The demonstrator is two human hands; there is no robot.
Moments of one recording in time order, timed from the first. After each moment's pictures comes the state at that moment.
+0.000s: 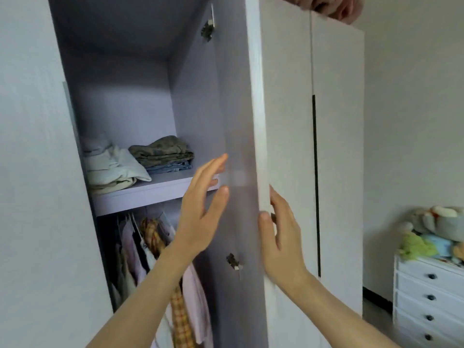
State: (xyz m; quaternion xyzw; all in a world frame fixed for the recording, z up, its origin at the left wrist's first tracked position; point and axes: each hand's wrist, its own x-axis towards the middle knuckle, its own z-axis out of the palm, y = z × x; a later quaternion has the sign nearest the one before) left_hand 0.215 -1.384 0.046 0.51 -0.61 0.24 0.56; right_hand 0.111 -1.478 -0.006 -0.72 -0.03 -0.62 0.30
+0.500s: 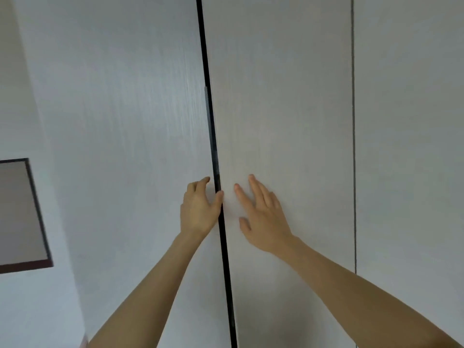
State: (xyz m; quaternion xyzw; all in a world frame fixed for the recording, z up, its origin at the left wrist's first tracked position) left_hand 0.356 -1.226 0.036 0.84 -0.20 0.33 0.38; right_hand 0.317 -1.380 -0.002 -0.90 -0.08 -0.42 0.06
